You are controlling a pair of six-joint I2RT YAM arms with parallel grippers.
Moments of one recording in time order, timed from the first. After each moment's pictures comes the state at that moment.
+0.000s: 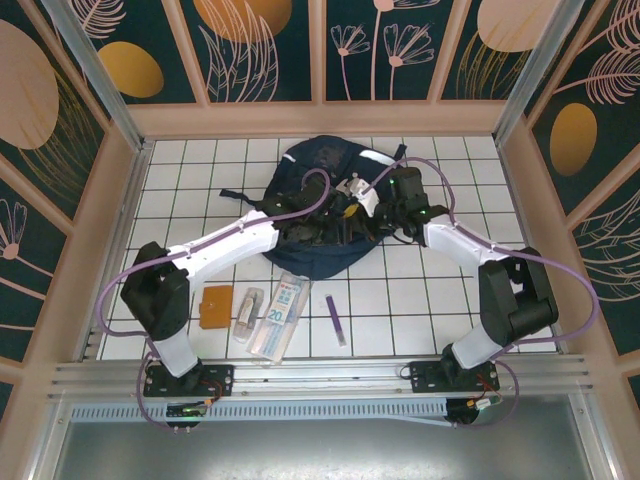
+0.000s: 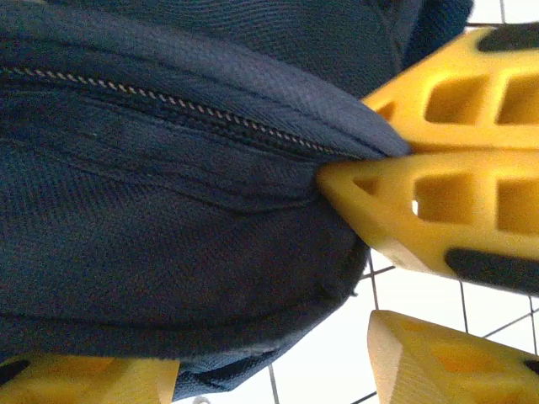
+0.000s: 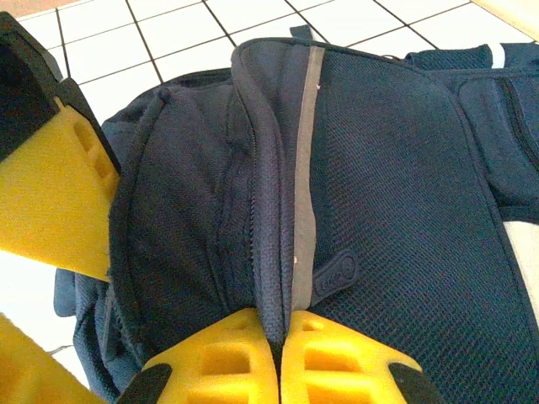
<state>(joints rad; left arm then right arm) -0.82 1.76 1.43 -0.65 0.03 -0.79 0.41 1.56 0.98 -0.11 -0.68 -0.45</state>
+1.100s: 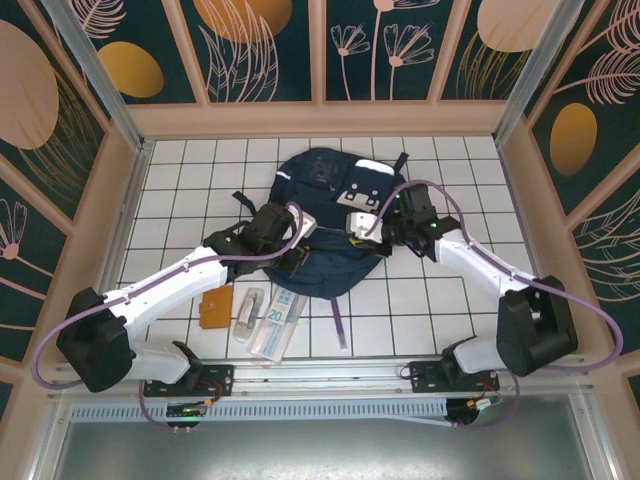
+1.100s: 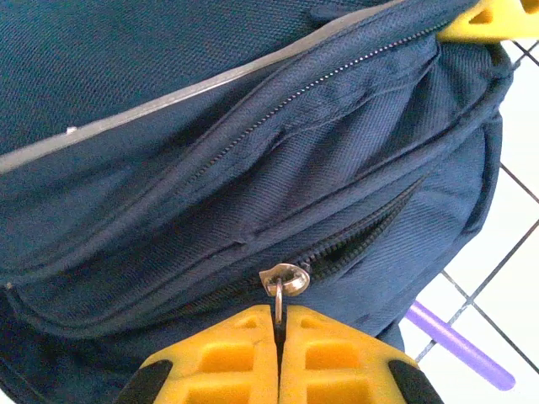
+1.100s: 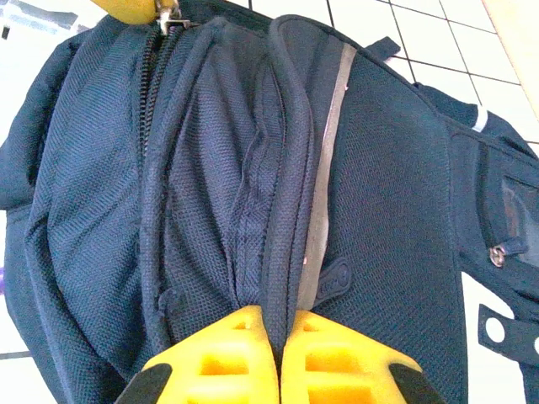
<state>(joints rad) -0.77 1.35 0.99 -0.50 0.08 -0.09 0.42 1.36 0.88 -0.32 -0.62 -1.04</state>
